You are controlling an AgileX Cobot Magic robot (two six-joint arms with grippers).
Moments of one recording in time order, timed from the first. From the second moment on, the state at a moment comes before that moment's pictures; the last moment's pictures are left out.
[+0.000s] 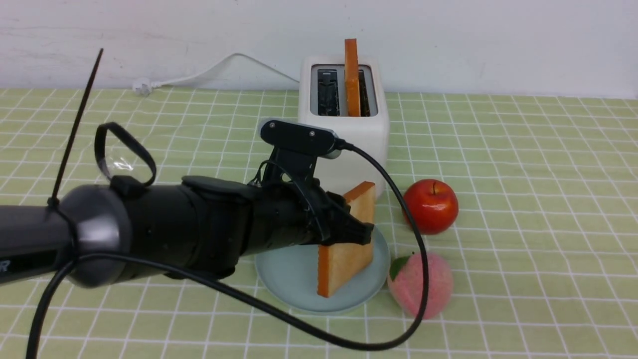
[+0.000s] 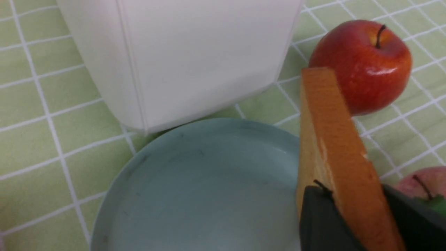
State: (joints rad) right arm 0.03 0.48 -0.82 0.84 1.05 -0.55; left arm -0.66 1.71 -1.02 -1.74 -0.13 1.52
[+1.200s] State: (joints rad) right arm 0.03 0.48 -0.82 0.88 1.06 -0.57; left arm -0.66 1.71 -1.02 -1.64 -0.32 1.53
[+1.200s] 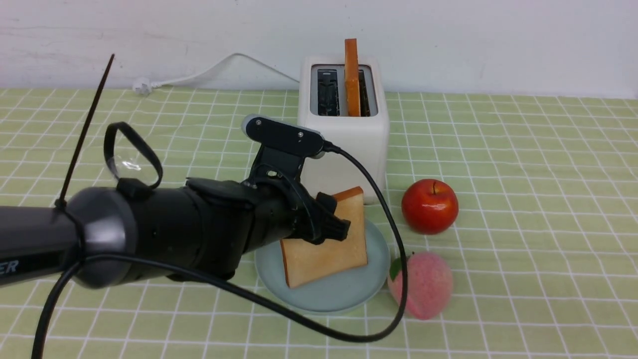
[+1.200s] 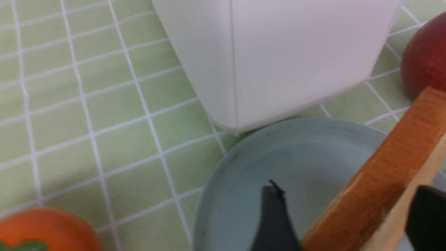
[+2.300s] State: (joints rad) right arm 0.03 0.68 -0.84 0.88 1.08 -0.53; left arm -0.66 1.01 -0.68 -1.74 -0.05 1.54
